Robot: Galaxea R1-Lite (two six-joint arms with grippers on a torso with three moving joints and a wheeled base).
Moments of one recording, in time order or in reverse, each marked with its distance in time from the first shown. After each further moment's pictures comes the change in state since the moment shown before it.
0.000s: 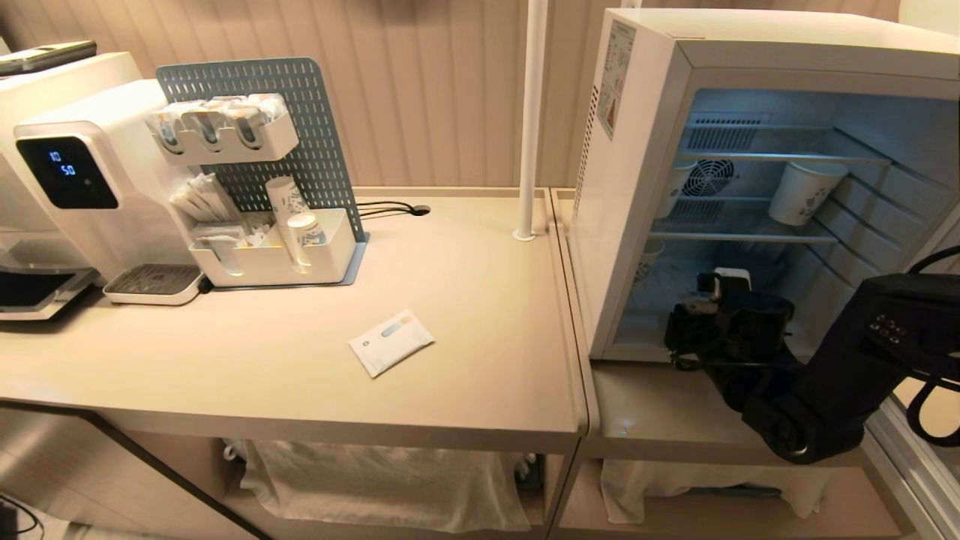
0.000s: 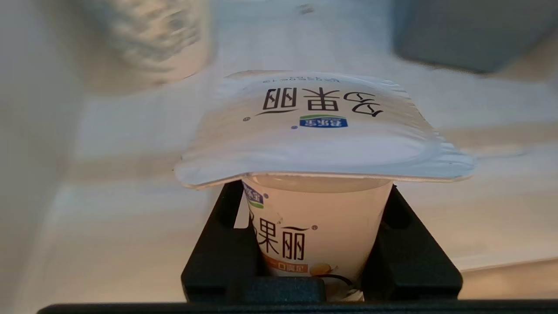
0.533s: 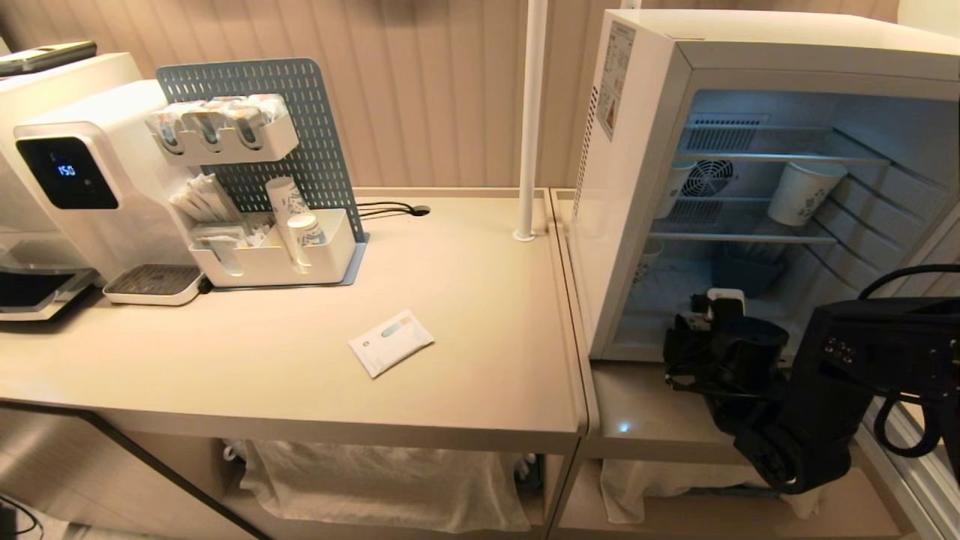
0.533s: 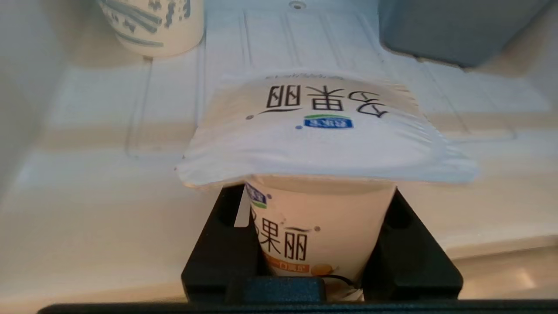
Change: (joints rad) left arm 0.000 0.000 0.000 0.000 0.000 -0.001; right arm 0.011 0.121 0.078 -0.214 -0.053 -0.073
